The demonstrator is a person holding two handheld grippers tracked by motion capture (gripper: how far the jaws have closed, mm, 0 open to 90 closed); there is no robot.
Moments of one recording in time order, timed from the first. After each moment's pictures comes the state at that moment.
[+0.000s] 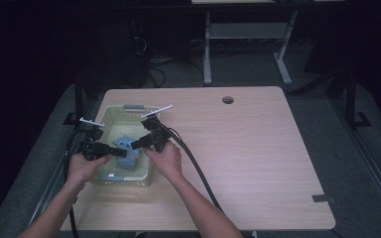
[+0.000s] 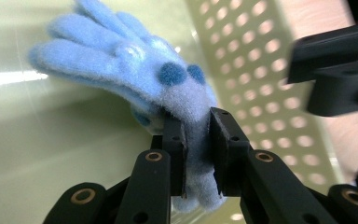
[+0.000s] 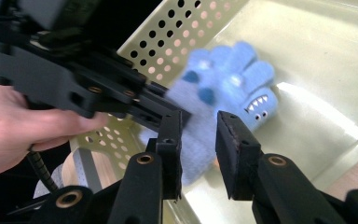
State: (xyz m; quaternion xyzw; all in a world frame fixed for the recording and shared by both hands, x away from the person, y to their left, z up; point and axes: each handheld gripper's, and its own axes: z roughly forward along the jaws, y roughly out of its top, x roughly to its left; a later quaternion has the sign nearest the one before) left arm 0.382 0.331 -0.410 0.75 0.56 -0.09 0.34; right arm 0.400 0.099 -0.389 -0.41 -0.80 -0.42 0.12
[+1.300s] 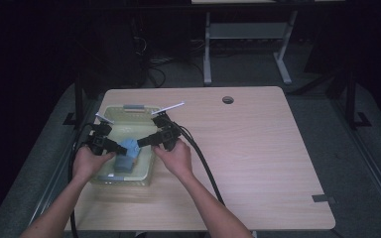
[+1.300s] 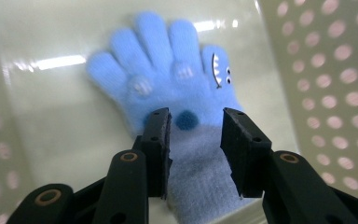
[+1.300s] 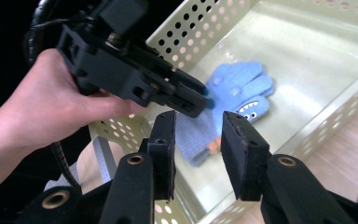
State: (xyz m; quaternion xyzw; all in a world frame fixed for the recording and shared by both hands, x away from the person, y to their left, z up) left arm 0.401 0.318 -0.403 0.78 0.57 -0.01 0.24; right arm 0.395 0.068 -0.374 -0.40 -0.79 -0.45 0.12
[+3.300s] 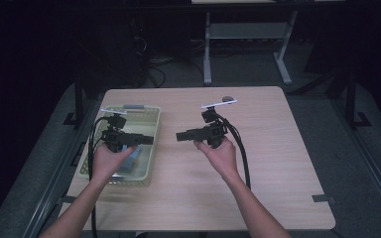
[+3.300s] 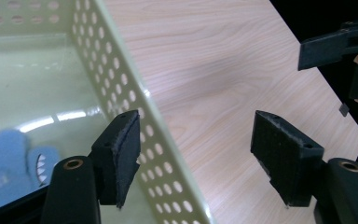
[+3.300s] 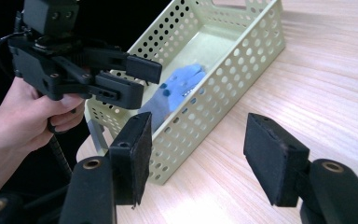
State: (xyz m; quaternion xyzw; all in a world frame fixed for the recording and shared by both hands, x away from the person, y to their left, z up) left arm 0.378 0.251 -0.362 0.76 0.49 -0.03 0.42; right arm 0.386 -0.057 -0.357 -0.43 -0.76 -0.48 0.11
